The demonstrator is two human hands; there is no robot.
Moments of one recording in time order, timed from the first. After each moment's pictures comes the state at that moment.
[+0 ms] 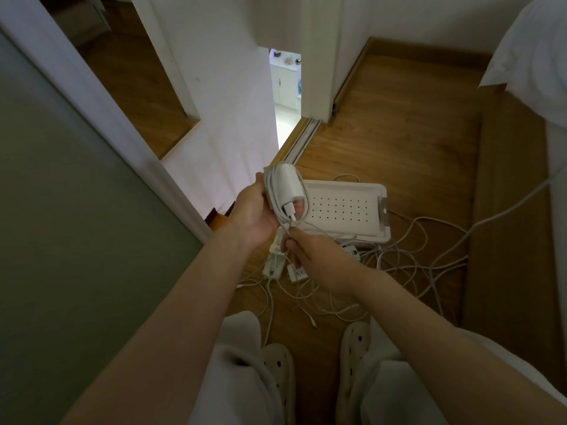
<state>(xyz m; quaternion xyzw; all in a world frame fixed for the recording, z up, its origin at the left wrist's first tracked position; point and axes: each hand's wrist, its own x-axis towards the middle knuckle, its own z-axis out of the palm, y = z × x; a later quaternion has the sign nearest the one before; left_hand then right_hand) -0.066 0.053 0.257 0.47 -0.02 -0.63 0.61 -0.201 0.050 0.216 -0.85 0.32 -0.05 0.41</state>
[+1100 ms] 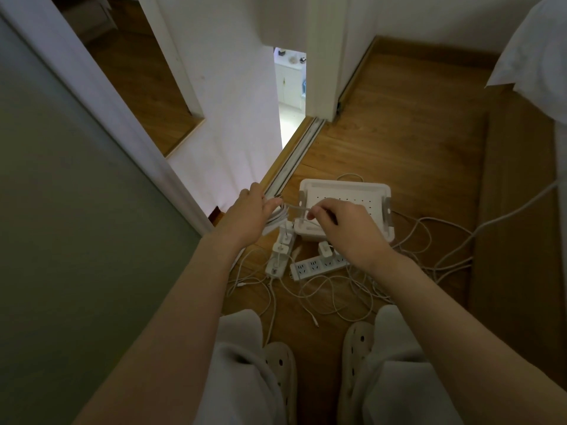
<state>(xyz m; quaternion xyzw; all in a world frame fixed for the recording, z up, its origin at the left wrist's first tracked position) -0.032 0.060 0.222 0.80 -0.52 -0.25 0.16 -0.212 0.027 0.238 -0.82 0.44 -0.17 0.34</state>
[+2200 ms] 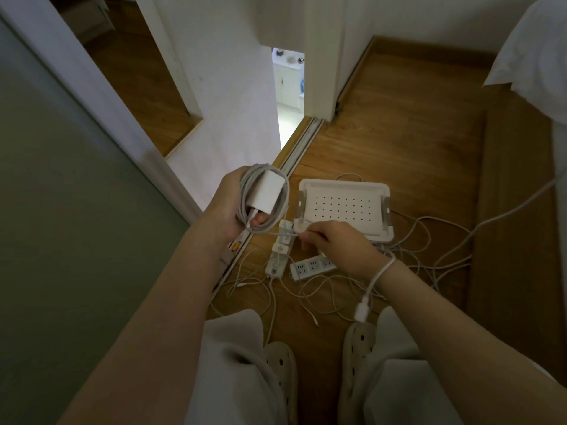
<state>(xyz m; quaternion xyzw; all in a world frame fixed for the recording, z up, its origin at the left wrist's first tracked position) -0.033 0.065 0.265 0.63 -0.21 -0.54 0.52 -0.209 0.026 0.214 -0.83 0.40 -0.03 0.38</state>
